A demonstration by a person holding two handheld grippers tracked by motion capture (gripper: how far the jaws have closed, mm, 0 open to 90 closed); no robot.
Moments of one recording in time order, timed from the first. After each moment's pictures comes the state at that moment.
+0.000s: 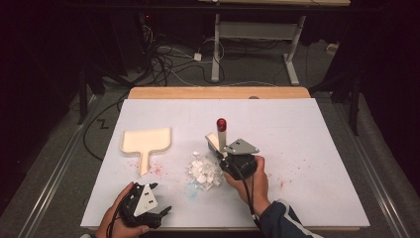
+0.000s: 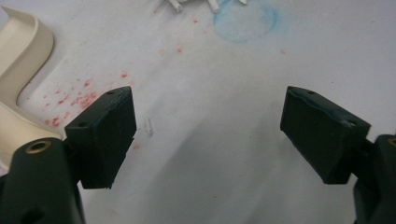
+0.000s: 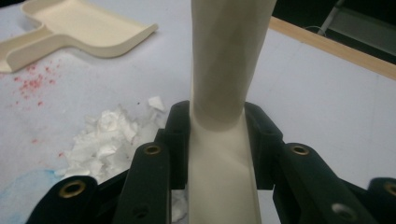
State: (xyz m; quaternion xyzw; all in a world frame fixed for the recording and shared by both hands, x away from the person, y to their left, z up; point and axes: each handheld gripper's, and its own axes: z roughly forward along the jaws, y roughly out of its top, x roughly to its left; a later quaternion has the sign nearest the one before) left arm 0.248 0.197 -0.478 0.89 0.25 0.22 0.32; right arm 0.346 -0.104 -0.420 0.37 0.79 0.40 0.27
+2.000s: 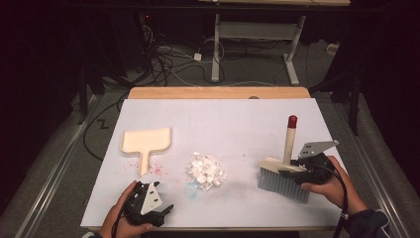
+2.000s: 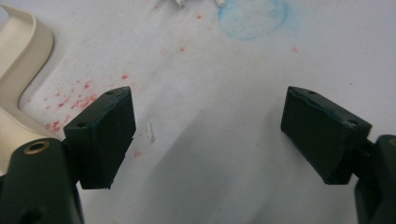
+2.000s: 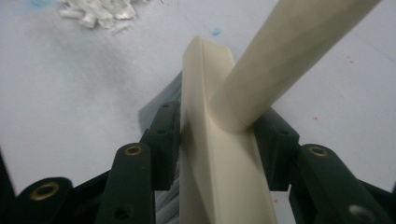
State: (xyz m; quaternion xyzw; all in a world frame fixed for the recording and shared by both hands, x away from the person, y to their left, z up) left arm 0.253 0.188 -0.480 0.89 0.25 0.23 0.29; right arm 0.354 -0.289 -0.408 0.28 0.90 0.31 0.12
